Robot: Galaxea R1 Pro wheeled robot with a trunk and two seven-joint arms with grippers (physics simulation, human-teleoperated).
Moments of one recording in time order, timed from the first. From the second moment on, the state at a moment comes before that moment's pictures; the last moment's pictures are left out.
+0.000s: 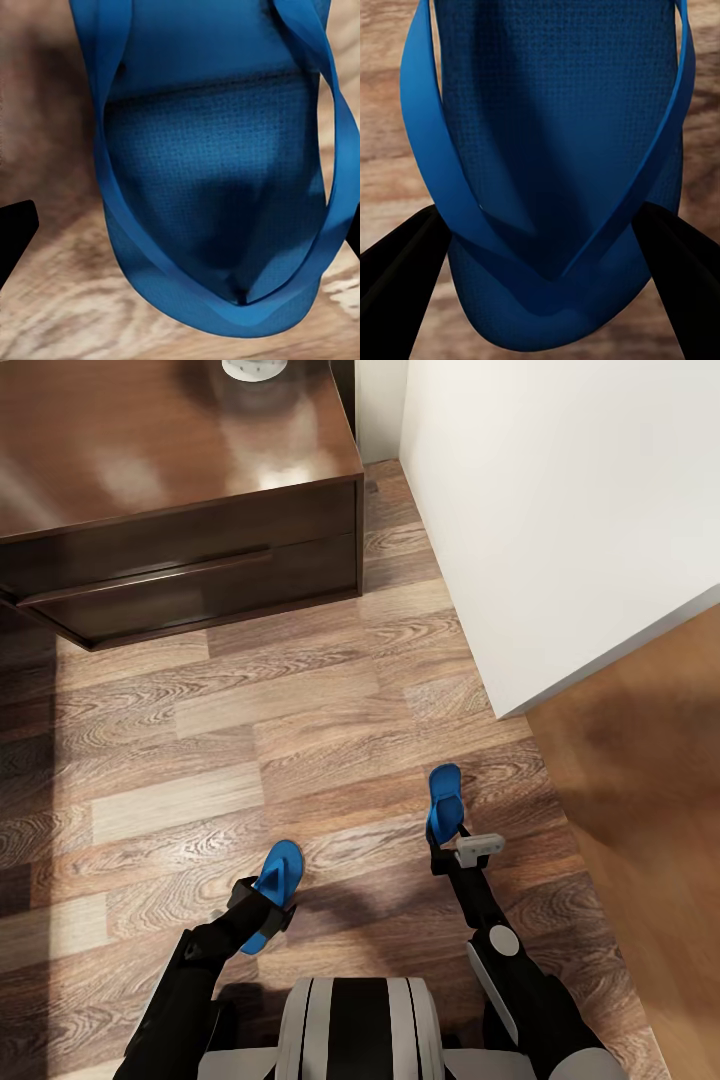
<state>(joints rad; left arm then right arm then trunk) -0.38 -0.17 0.19 -1.17 2.35 -0.27 0.47 -0.46 0.01 0.19 -0.96 0.01 -0.35 -0.07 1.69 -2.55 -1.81</state>
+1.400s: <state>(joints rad) -0.38 -0.17 0.18 -1.17 2.35 -0.26 0.47 -0.46 0.00 0.19 -0.96 0.01 -0.35 -0.07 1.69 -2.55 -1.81</state>
